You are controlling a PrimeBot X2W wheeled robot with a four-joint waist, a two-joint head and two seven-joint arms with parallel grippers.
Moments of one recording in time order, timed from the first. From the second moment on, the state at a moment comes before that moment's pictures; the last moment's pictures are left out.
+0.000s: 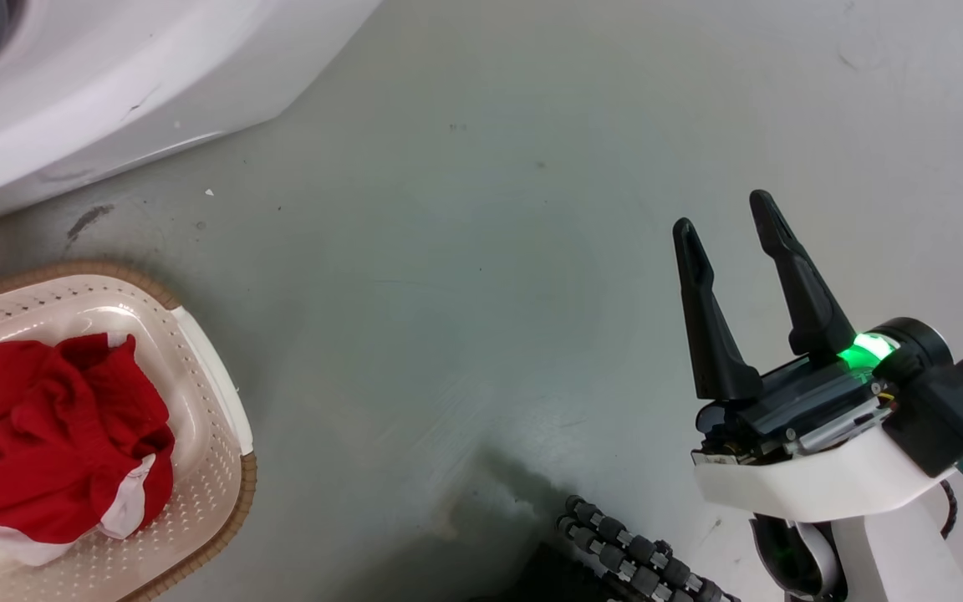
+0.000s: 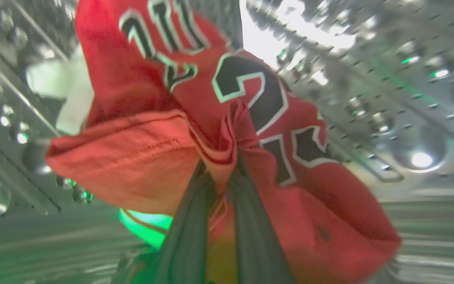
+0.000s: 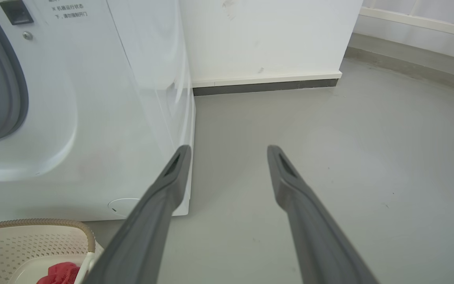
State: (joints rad) left arm -1.37 0.63 -0.09 0.71 -0.24 0.02 0.70; right arm -0.22 -0.05 0.25 -0.18 0.28 0.13 -0.26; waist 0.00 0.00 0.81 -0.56
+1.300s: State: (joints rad) left arm -0.78 0.42 -0.07 0.75 -0.32 0.02 -0.25; right arm -0.10 -0.05 0.15 -0.06 0.14 0.13 -0.20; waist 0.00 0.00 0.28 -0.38
